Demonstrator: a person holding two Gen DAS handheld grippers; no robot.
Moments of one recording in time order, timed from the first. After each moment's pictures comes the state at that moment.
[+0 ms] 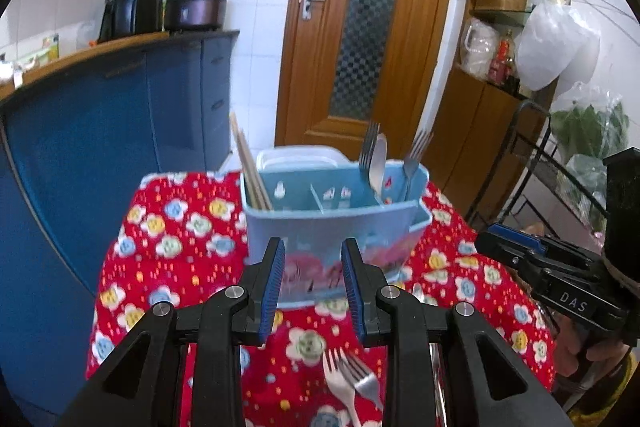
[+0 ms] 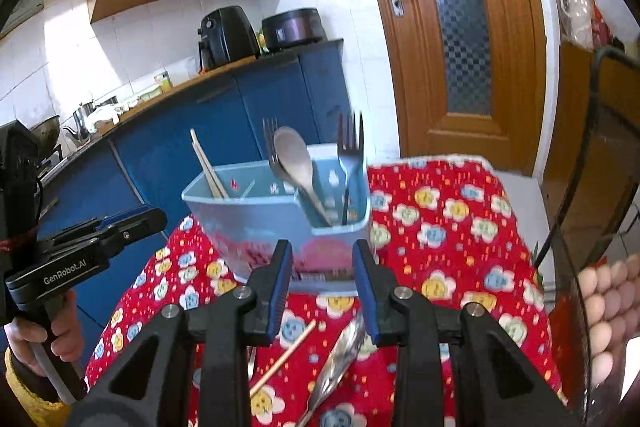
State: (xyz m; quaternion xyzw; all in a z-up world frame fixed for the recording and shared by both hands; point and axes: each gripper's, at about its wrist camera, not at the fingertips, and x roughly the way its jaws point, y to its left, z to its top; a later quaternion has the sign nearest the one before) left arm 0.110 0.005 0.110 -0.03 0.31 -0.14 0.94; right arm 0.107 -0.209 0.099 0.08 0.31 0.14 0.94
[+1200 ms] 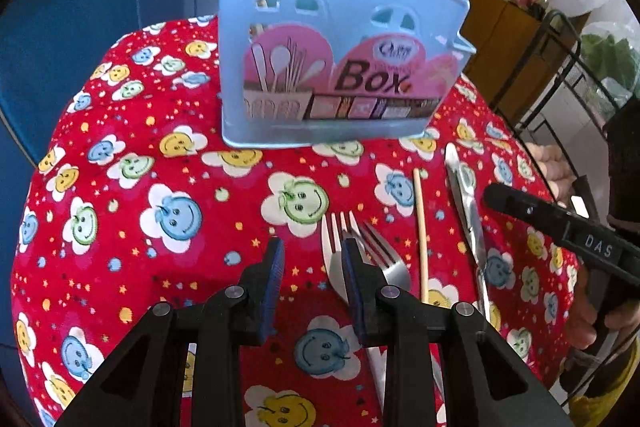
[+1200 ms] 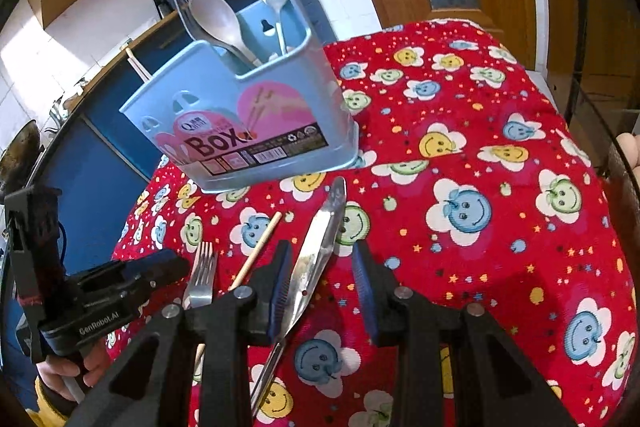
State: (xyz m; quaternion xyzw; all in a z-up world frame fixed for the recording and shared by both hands) left arm 0.111 -0.010 -0.008 -0.03 0.48 -0.14 0.87; right arm 0.116 -0.227 0.005 0.16 0.44 0.14 0.87
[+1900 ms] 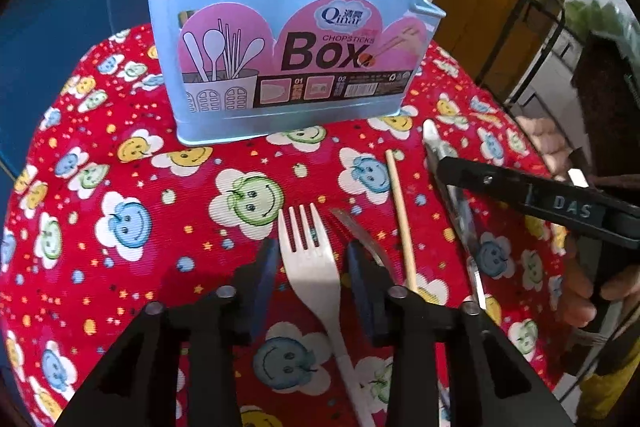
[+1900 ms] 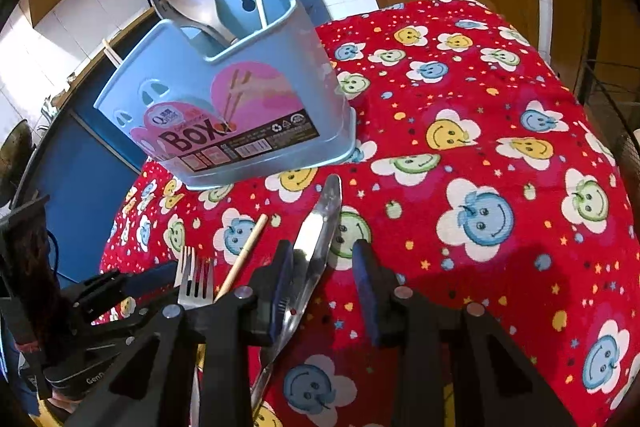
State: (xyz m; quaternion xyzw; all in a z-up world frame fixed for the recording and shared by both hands) left arm 0.114 -0.041 -0.018 -0.01 0.48 -0.18 0.86; right arm 0.138 -0.225 -0.010 0.17 0.47 0.14 0.86
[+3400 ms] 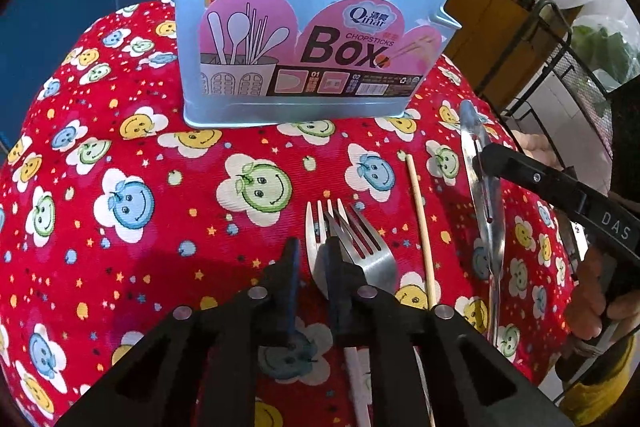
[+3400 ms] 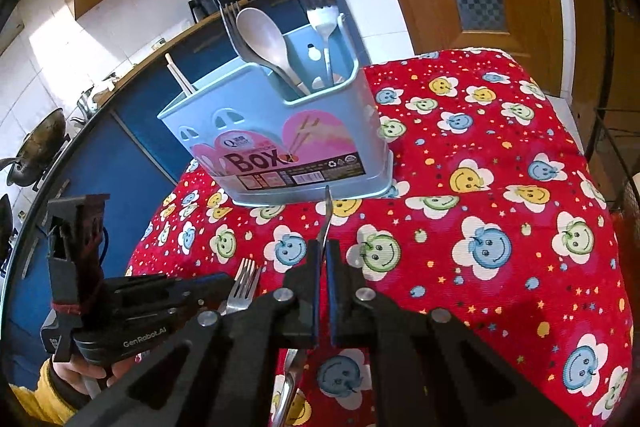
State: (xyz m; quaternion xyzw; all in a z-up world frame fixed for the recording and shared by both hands) left arm 0.115 -0.023 -0.019 -0.05 0.50 -0.18 0.85; right arm 0.113 -0.221 0.026 0.15 0.40 0.19 0.88
